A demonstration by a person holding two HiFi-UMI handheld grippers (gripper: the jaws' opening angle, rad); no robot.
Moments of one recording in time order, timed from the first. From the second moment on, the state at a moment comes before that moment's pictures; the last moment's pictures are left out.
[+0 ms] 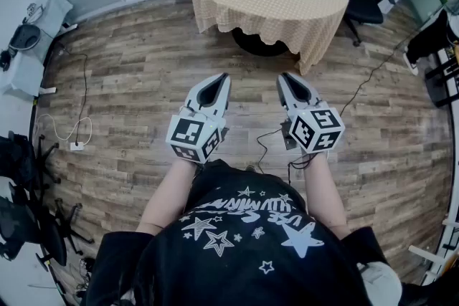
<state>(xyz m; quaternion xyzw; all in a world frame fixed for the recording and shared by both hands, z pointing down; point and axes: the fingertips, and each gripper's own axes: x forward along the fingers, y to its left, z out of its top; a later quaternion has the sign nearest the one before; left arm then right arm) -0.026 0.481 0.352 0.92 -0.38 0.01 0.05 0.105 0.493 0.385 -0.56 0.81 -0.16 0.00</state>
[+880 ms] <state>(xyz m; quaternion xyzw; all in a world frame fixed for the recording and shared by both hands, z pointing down) -0.034 0.488 0.356 0.90 -0.42 0.03 0.05 0.118 0.490 0.395 -0.53 0.83 -0.17 0.04</state>
